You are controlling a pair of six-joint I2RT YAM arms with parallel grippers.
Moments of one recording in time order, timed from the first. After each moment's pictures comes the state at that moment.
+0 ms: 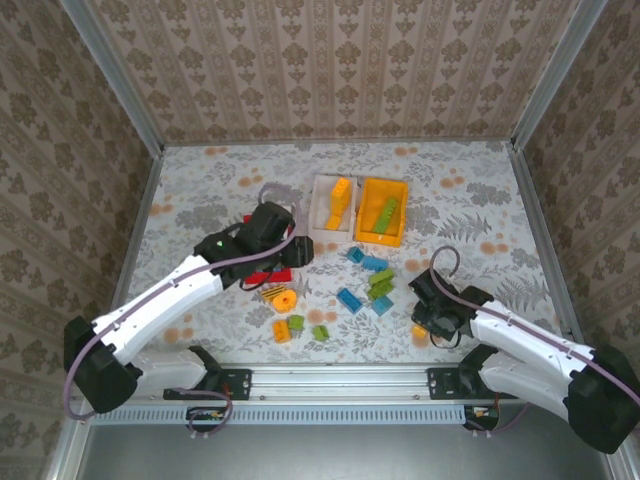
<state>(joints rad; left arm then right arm) -0.84 1.19 1.06 -0.72 -0.07 -0.65 0.61 0.96 0.48 -0.79 0.14 1.19</state>
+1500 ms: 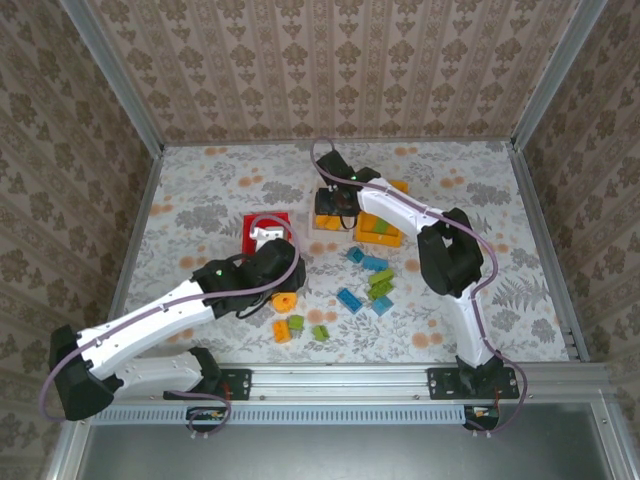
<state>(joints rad) -1.03 1.07 0.93 -0.81 -0.38 -0.83 0.59 2.17 1.85 -0.72 0.09 0.57</state>
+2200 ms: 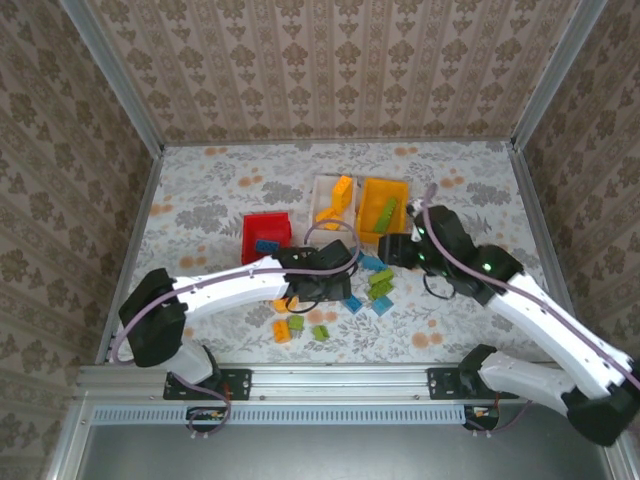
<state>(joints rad) -1.10 1.57 1.11 -0.73 -0.13 -1.07 0.63 0.95 1.00 -0.76 0.09 0.57</state>
